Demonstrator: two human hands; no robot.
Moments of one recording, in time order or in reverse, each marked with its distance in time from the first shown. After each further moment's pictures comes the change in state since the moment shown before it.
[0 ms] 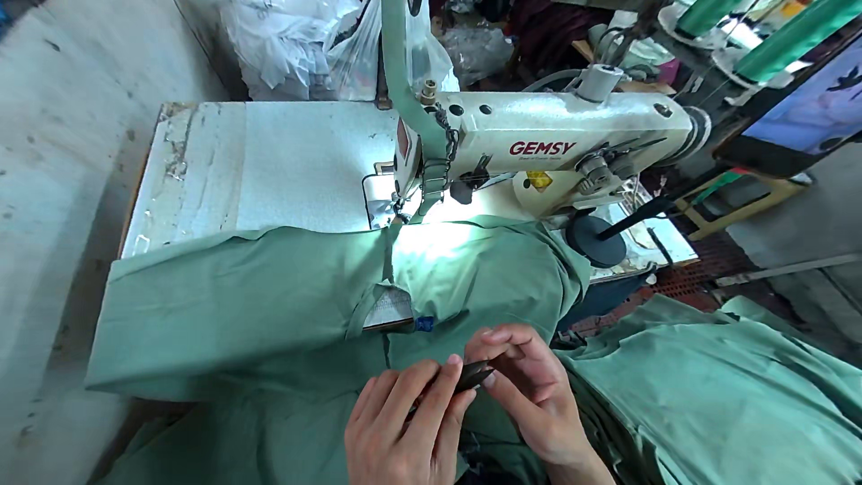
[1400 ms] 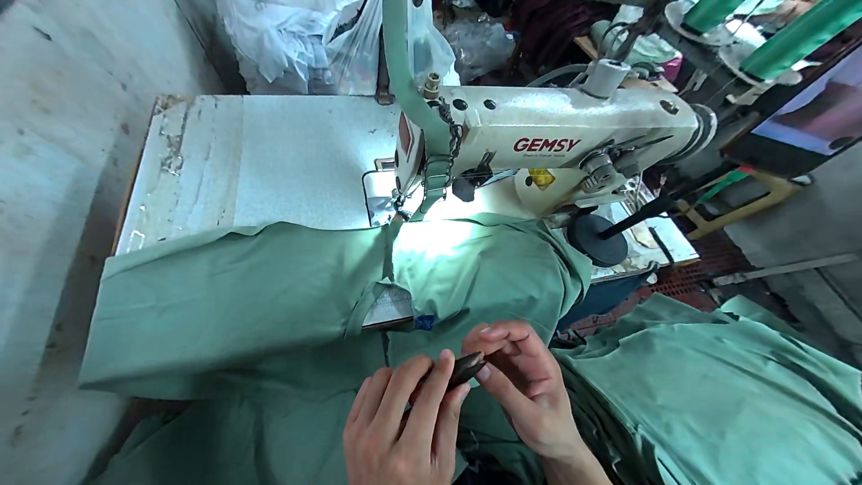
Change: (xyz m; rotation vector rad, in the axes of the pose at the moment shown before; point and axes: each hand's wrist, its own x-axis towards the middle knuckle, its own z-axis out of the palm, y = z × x) left_hand -0.001 -0.002 0.003 0.063 0.031 -0.020; right_hand 0.001 0.009 0.001 0.012 0.022 -0.002
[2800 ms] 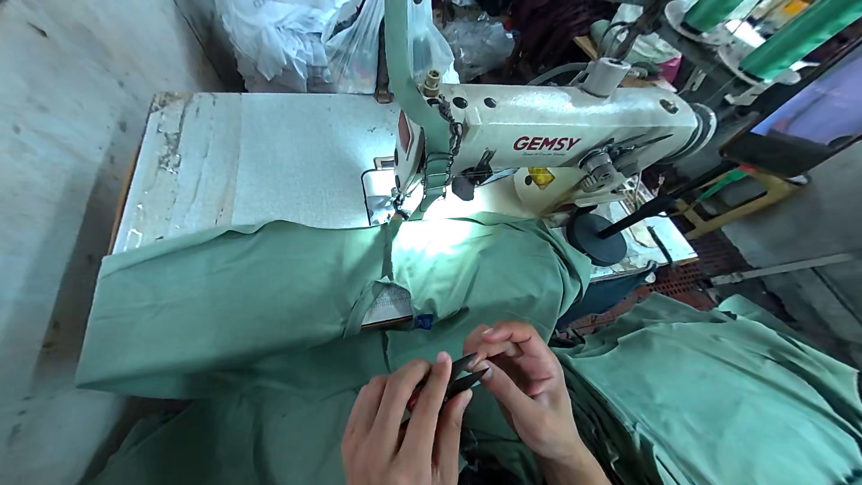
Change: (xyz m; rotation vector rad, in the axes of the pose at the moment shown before) left_hand -0.004 0.006 -0.005 -0.004 -0.006 -0.032; right_hand -0.002 -0.002 0.002 0.038 0.016 0.007
